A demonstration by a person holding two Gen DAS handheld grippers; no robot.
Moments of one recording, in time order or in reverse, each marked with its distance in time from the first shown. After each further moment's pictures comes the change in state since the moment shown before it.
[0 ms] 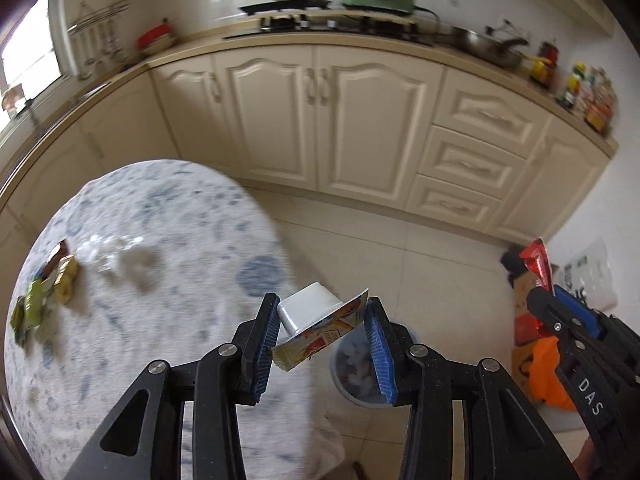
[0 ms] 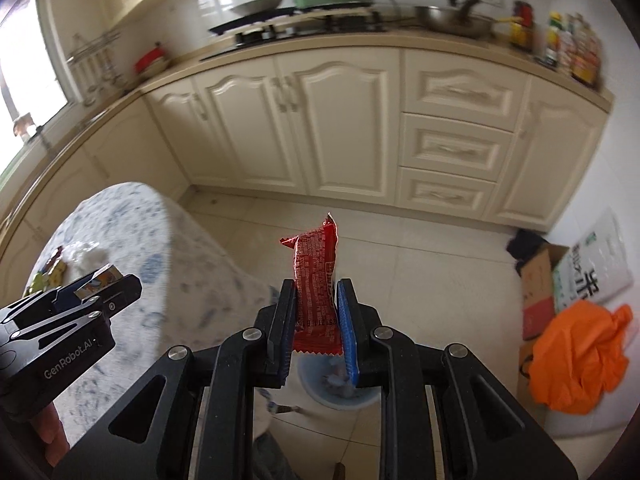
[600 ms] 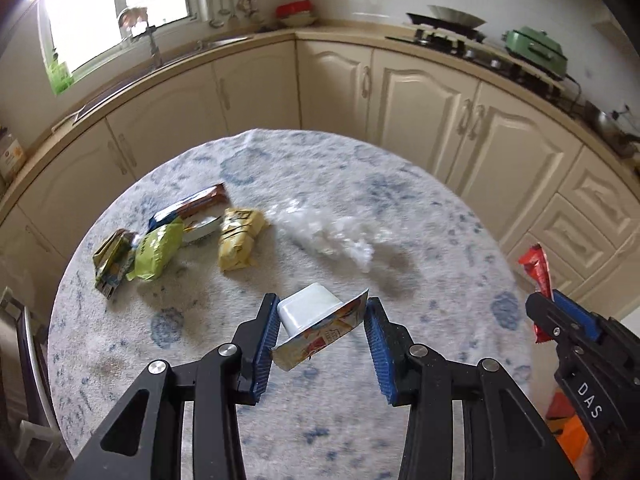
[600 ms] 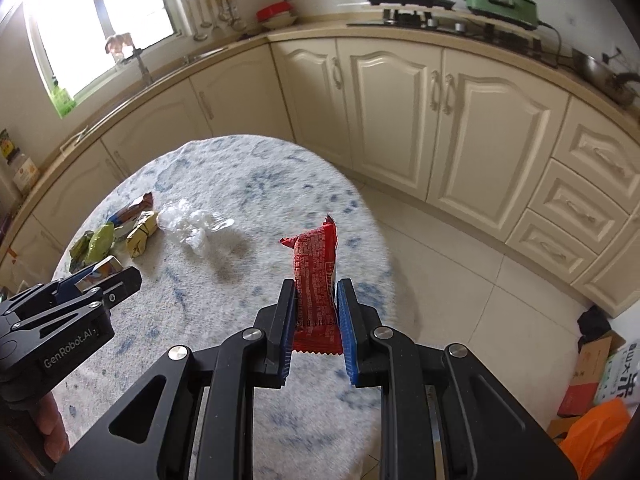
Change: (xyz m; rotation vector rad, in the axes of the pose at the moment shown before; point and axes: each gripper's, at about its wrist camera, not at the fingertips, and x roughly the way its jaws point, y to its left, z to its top) left arm -0.020 0.184 -0.024 -0.326 -0.038 0.251; right arm 0.052 0.202 0.014 -0.322 0.056 0.293
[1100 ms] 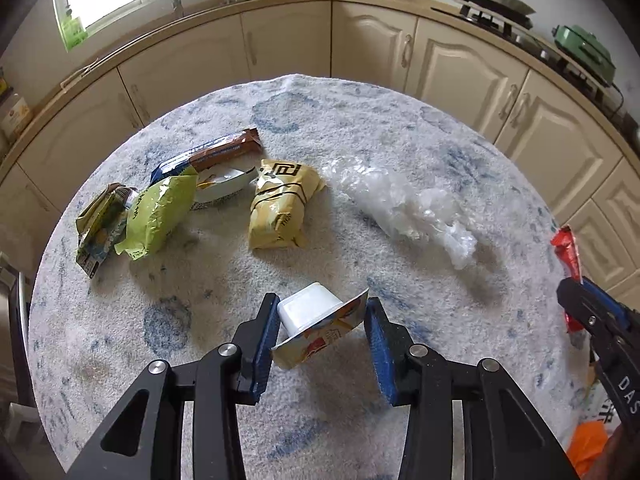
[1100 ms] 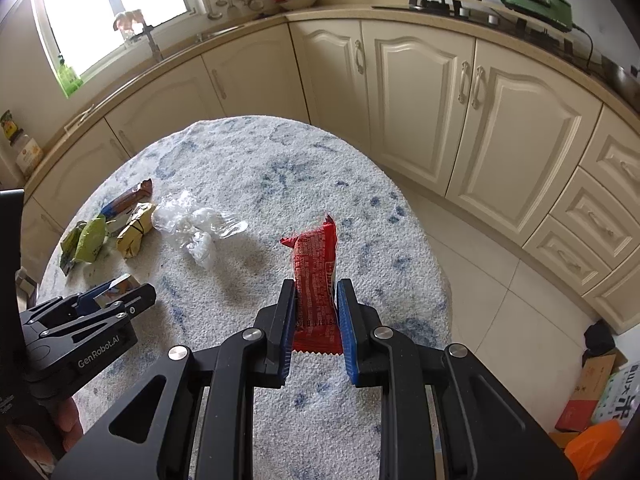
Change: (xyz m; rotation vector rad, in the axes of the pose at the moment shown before) left arm 0.074 0.049 0.001 -0.105 0.124 0.048; right arm 0.059 0.033 0.019 -0.073 0.073 0.049
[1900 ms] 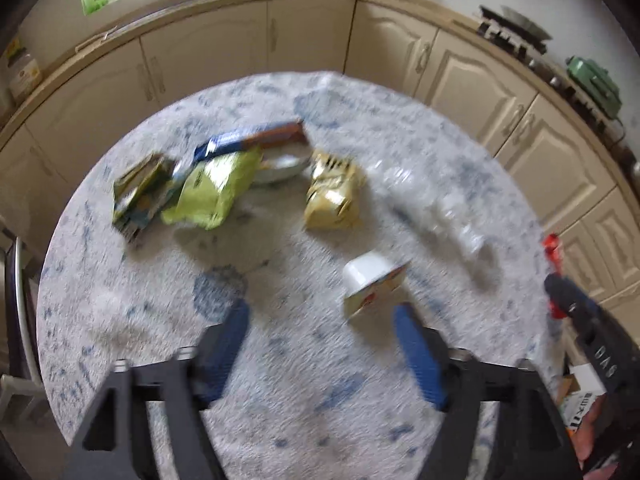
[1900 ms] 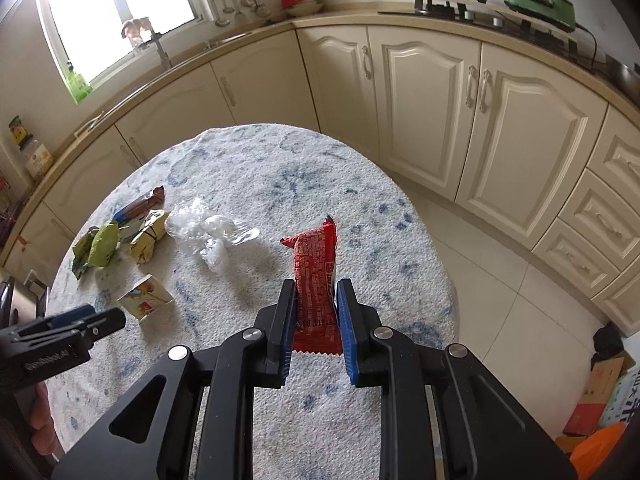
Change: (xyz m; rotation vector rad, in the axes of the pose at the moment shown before) left arm -0.024 0.041 0.006 -0.099 0.014 -0.057; right arm -0.005 0.000 0.003 0.008 -0.022 0.040
